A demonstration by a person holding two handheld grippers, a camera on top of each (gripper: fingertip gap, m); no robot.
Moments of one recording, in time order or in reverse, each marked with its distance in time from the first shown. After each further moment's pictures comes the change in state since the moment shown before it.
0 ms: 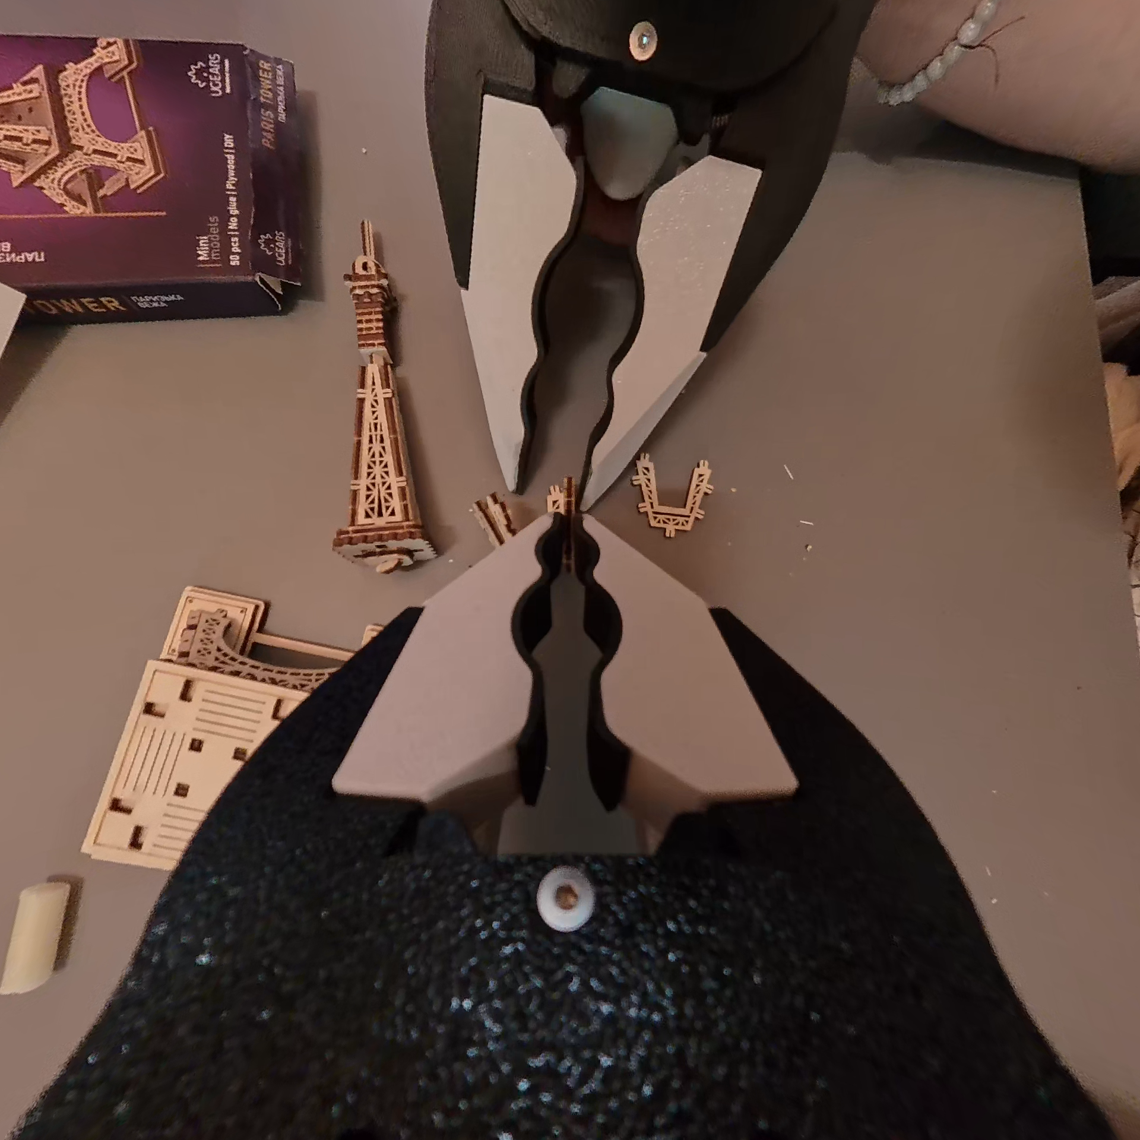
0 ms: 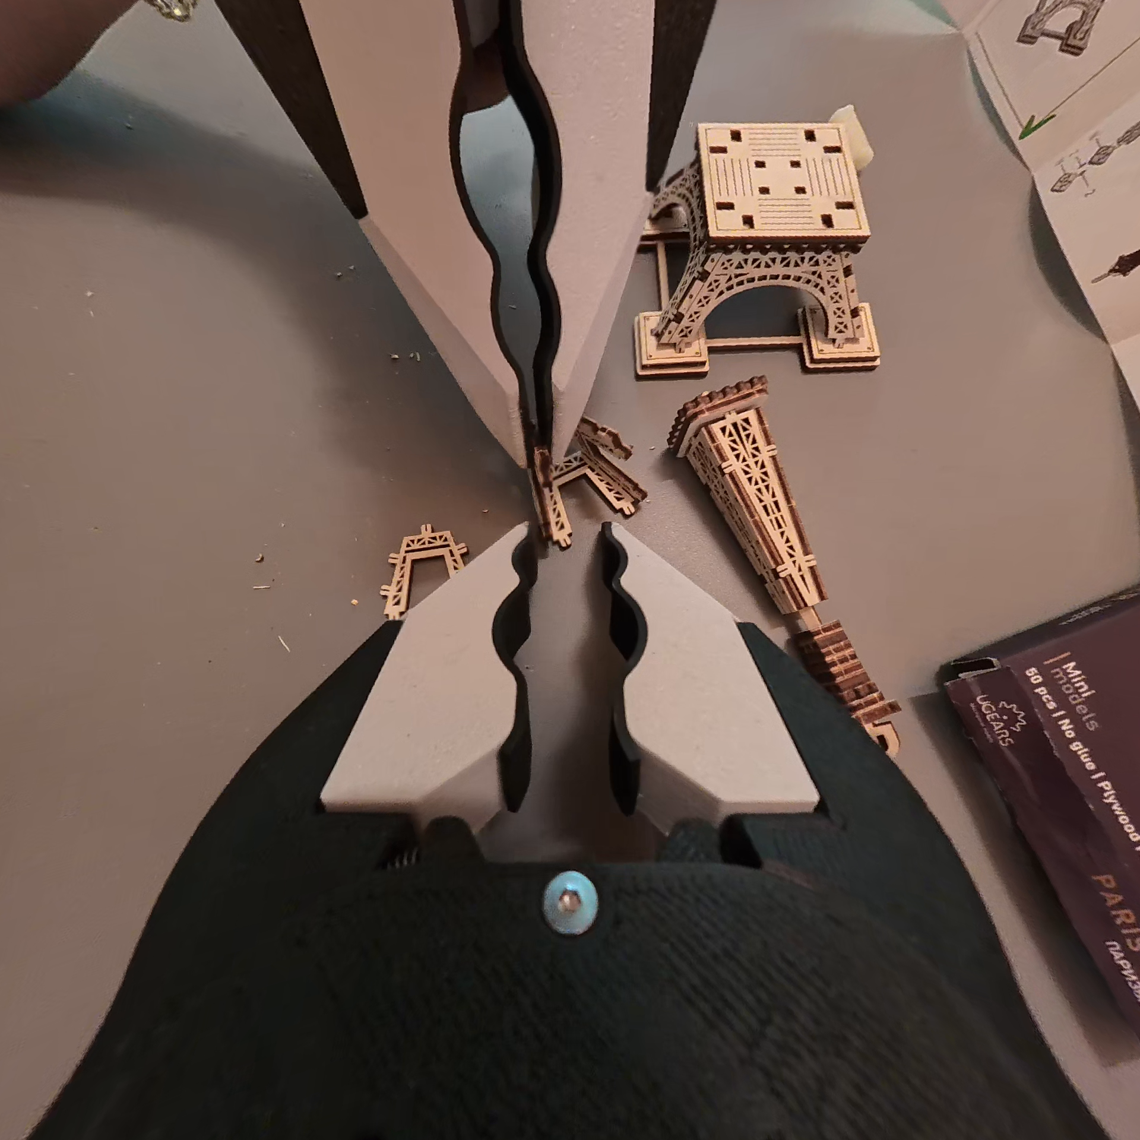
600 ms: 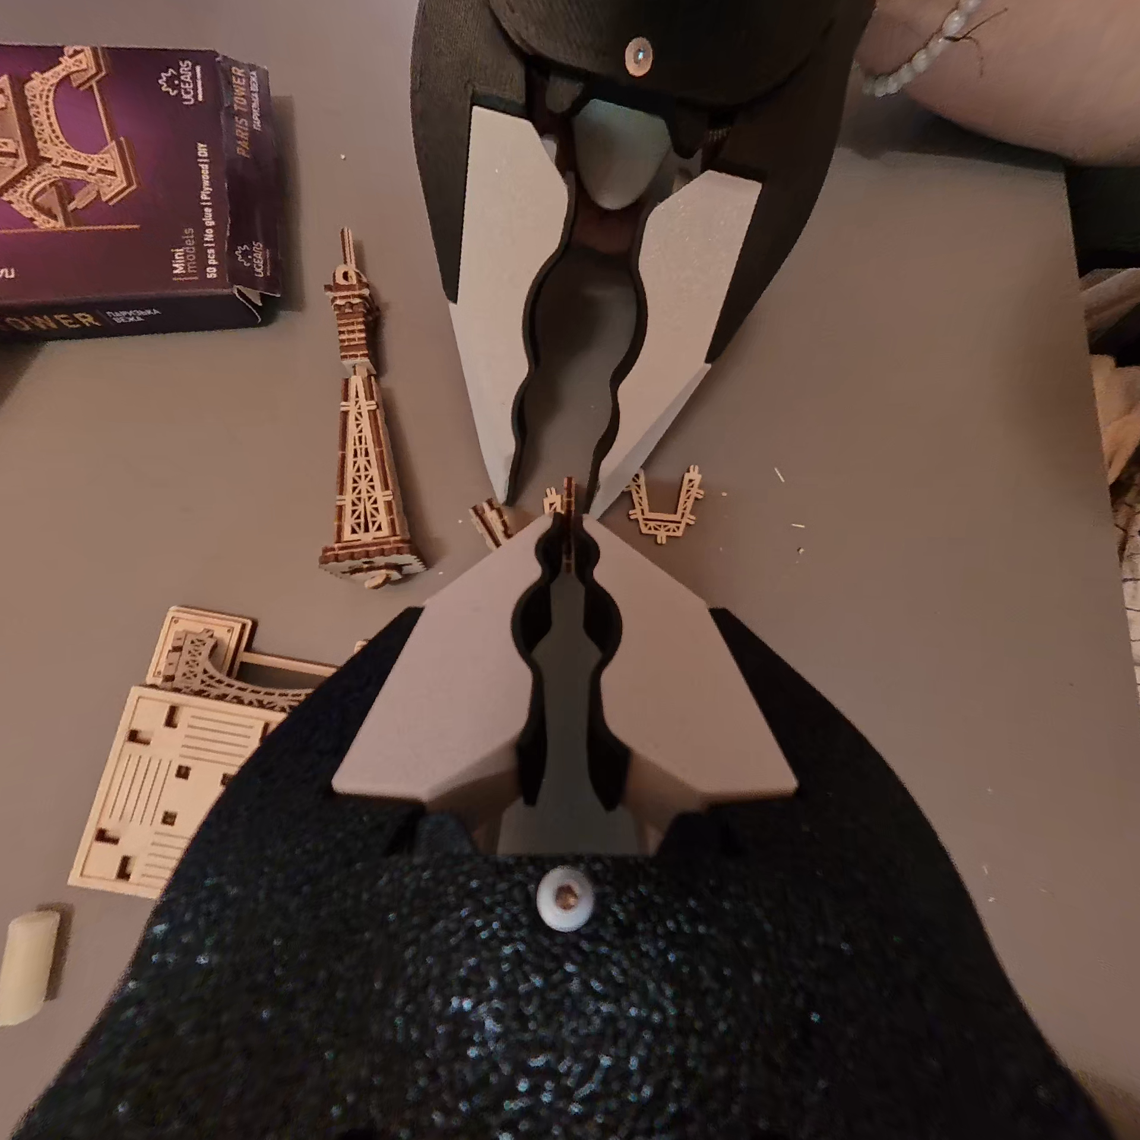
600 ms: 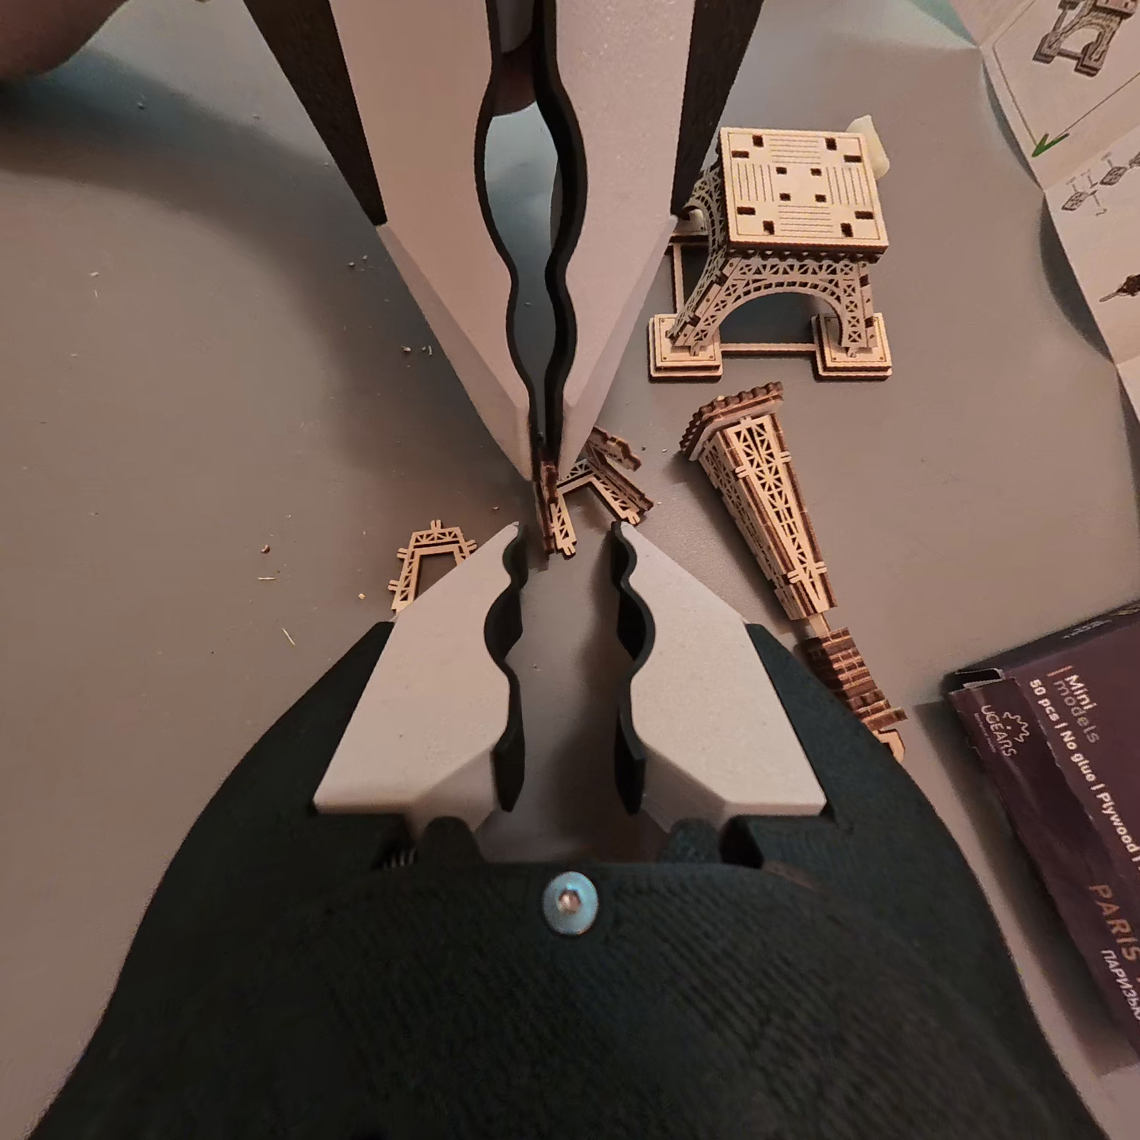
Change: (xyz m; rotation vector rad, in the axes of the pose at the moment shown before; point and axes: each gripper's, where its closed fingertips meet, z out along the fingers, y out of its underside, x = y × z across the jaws) left arm 0.004 -0.002 0.003 -0.007 0.020 0.015; right arm -0.003 0.001 0.001 -0.003 0.000 -0.034
